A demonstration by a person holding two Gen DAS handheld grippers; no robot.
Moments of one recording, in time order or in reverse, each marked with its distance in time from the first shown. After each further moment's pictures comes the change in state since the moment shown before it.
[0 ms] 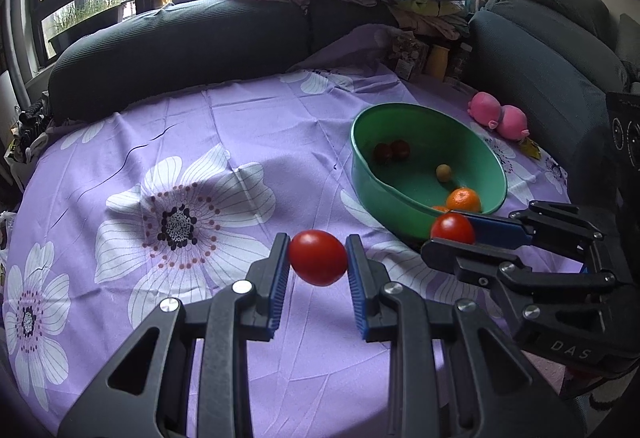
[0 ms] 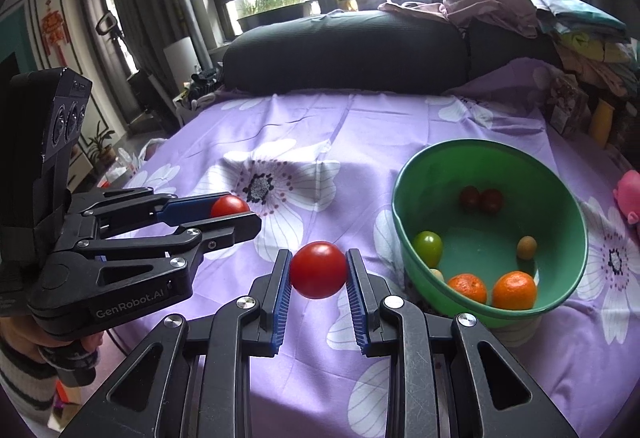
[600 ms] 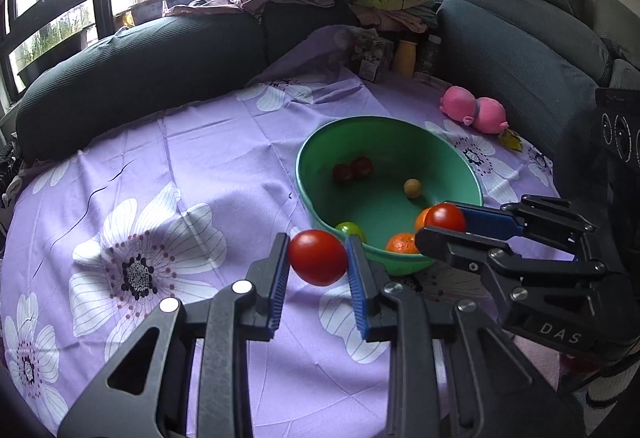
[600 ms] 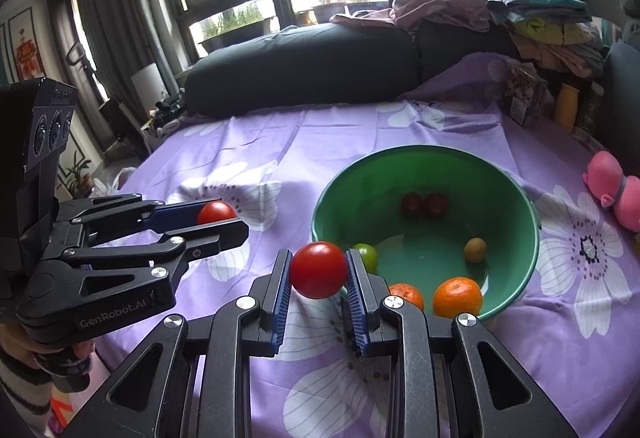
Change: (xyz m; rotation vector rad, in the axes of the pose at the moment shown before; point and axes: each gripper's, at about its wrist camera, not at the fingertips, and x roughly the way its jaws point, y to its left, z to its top) left arm 0.026 -0.038 0.035 0.101 0.000 -0.067; right arm -0.013 -0.048 0.007 0.093 -0.050 -0.078
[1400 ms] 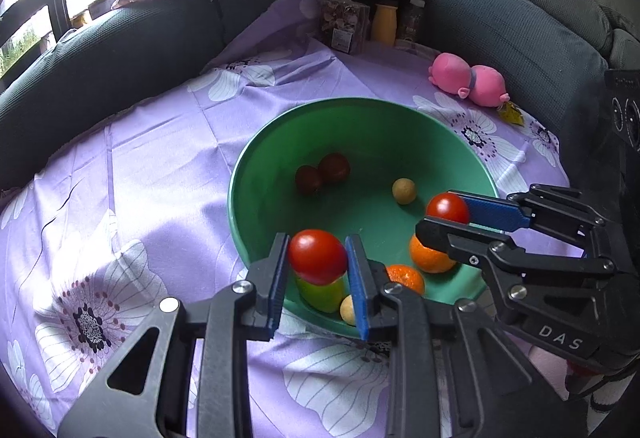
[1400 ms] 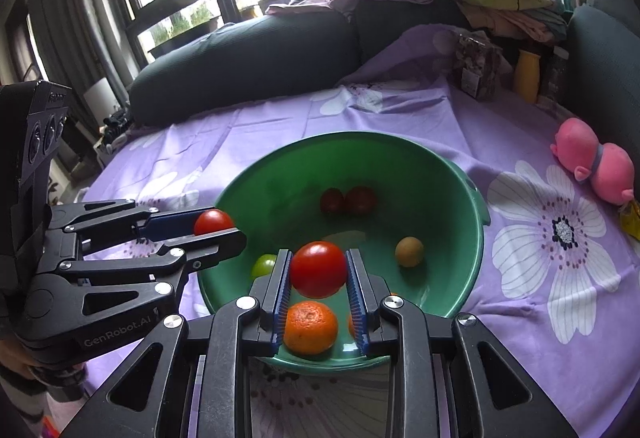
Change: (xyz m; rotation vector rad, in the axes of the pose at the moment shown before) left arm 0.079 -0.025 0.025 0.076 0.106 -0.045; right arm 0.029 -0.065 0.006 0.097 0.041 -0.101
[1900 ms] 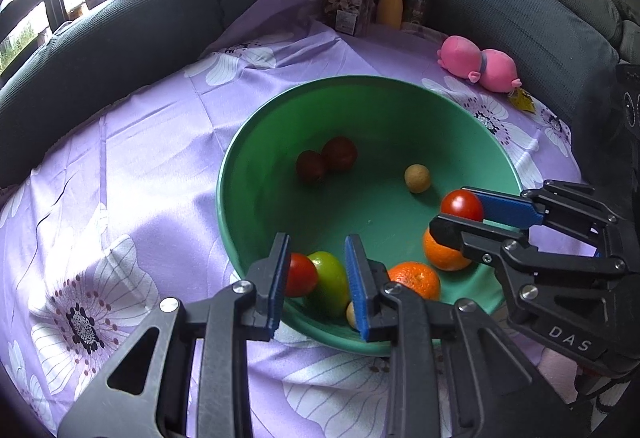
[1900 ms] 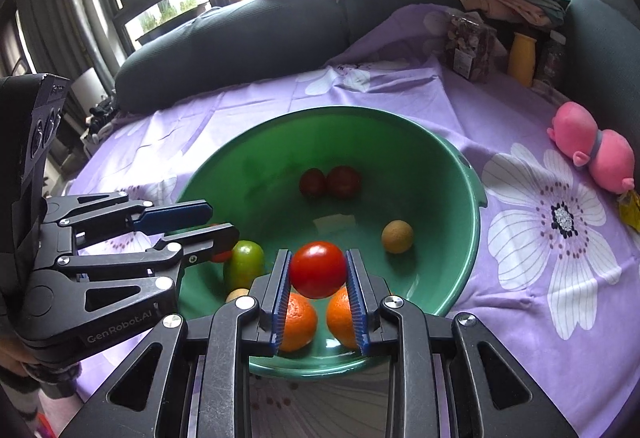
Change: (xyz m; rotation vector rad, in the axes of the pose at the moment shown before) left arm 0.020 -0.001 0.000 0.005 0.045 0.021; right arm 0.014 -0.011 -0.004 0.012 0.051 -0.029
